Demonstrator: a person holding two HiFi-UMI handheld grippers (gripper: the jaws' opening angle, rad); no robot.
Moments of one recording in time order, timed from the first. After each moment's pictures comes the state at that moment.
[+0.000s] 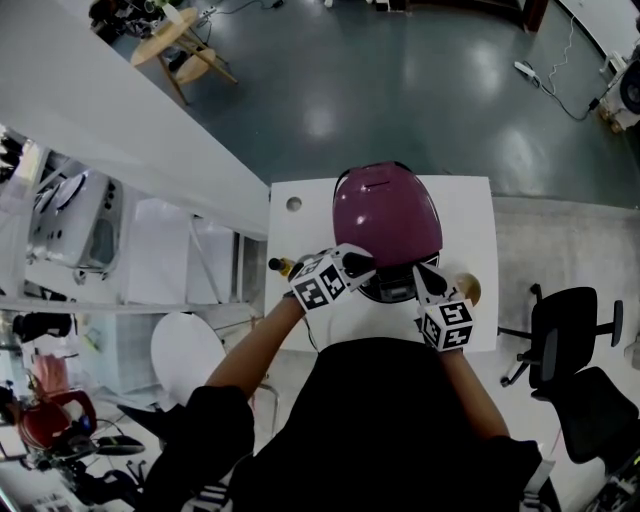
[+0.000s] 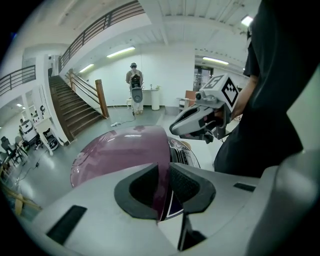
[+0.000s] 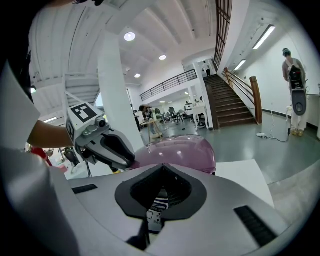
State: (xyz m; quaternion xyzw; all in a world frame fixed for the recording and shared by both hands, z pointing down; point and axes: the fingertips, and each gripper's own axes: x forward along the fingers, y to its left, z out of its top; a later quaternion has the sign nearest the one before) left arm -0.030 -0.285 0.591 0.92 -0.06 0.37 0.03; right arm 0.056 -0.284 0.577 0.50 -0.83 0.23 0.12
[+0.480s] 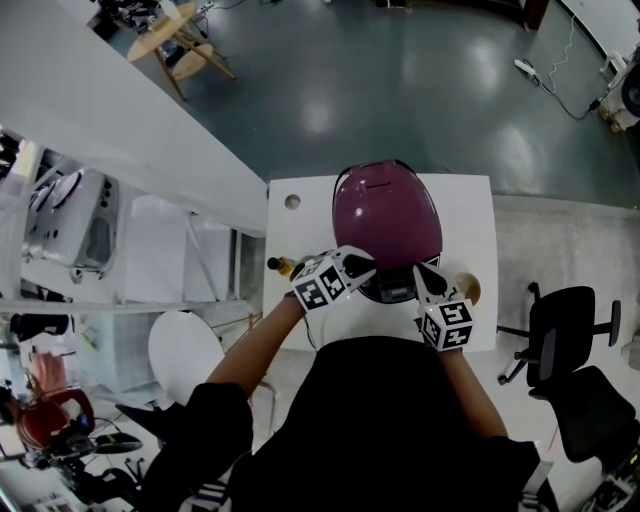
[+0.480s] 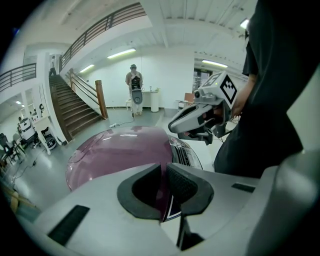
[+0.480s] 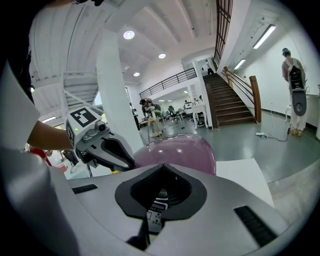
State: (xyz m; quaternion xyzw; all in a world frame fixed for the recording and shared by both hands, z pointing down) left arm -0.029 -0.283 0.608 0.93 -0.06 0.36 0.03; right arm 0.057 -0.285 0.585 0.50 -0.82 0.23 0.13
